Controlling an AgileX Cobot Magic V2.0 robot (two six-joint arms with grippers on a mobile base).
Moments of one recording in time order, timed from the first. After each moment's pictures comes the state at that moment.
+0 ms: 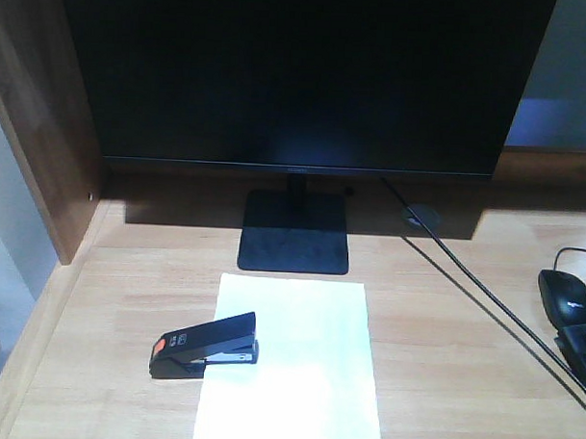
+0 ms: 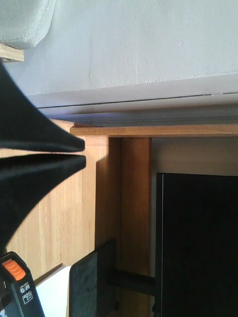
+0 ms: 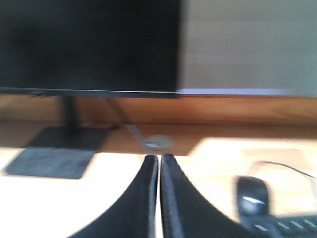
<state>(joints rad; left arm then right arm) 0.00 -0.01 0.02 -0.01 0.16 -0.02 0.00 0.17 -0.09 0.02 0.11 -0.01</state>
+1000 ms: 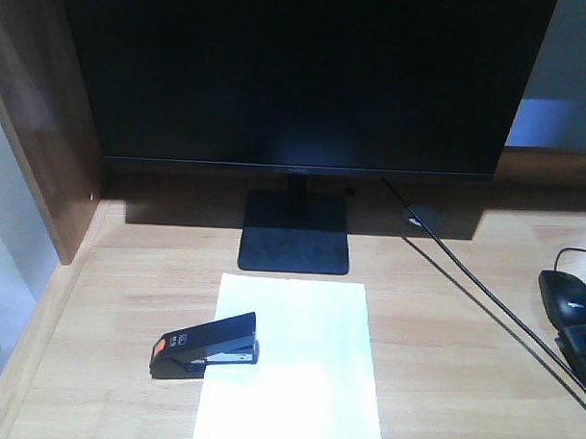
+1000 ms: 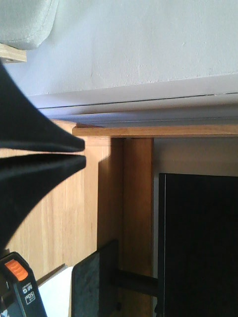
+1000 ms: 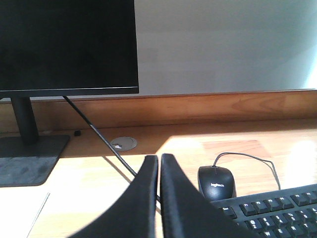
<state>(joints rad) 0.00 -0.01 0.02 -0.01 0.17 -0.02 -0.08 -0.01 0.03 0.00 0.13 0.00</state>
